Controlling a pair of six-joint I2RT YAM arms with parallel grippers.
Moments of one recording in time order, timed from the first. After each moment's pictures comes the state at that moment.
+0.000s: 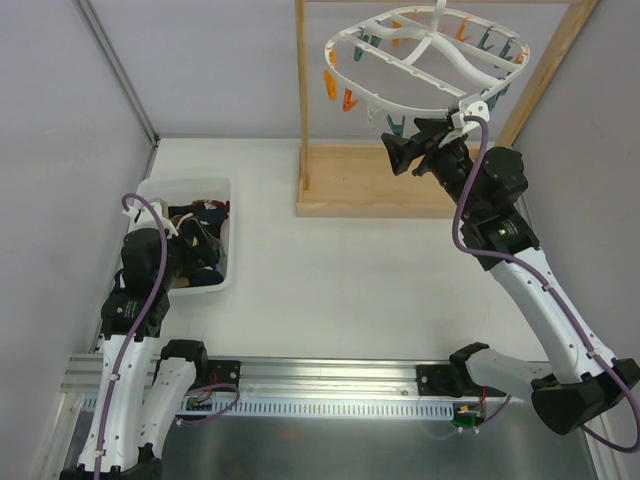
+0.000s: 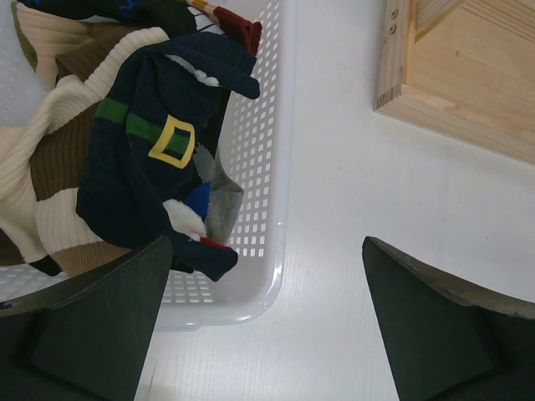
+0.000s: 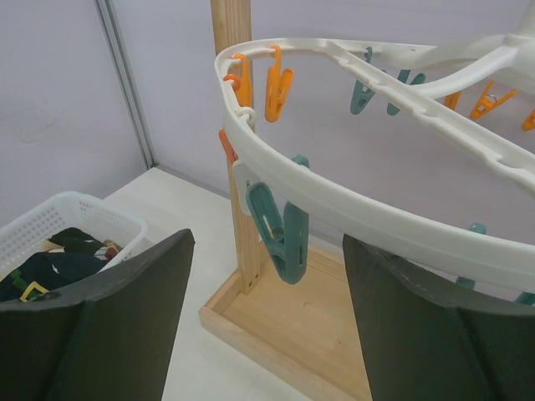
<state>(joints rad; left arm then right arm) -0.04 0.57 0.80 -0.72 0.00 -0.38 0.46 1.11 1.26 0.05 -0.12 0.03</state>
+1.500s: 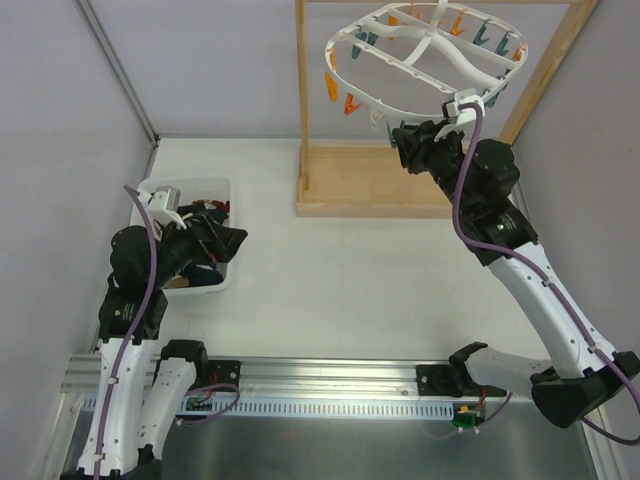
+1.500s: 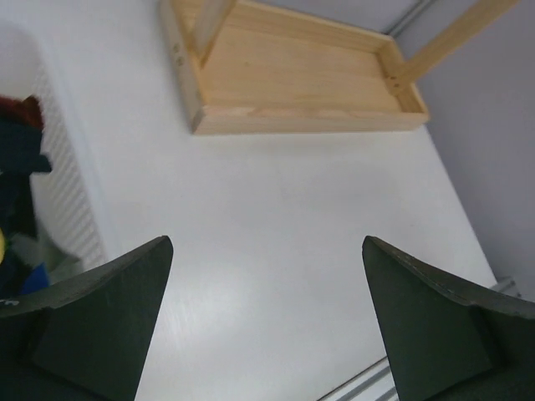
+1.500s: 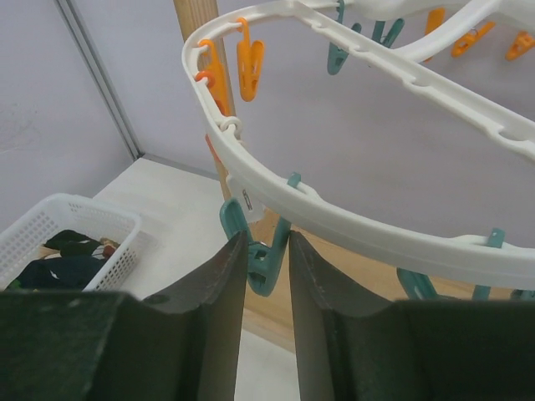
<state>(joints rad) -0.04 0.55 0.81 -0.54 0.41 -0.42 0.51 1.14 1.33 -0.08 0.03 0.08</state>
